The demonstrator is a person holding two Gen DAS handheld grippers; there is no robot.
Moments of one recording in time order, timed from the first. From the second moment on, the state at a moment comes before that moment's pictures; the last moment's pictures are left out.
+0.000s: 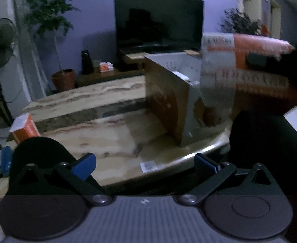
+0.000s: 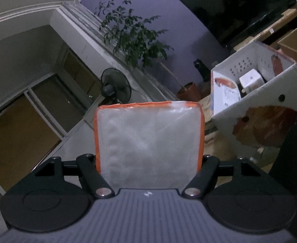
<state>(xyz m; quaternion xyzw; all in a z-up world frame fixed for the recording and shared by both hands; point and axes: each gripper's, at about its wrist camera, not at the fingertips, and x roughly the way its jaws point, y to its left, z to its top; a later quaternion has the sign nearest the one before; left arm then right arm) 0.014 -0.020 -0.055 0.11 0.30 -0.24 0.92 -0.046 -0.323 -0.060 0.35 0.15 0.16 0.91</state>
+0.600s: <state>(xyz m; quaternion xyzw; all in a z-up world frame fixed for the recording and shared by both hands) 0.020 -0.026 -0.073 0.10 0.33 -0.26 0.90 -0.050 -0.314 -0.080 0.36 0.18 0.16 0.90</state>
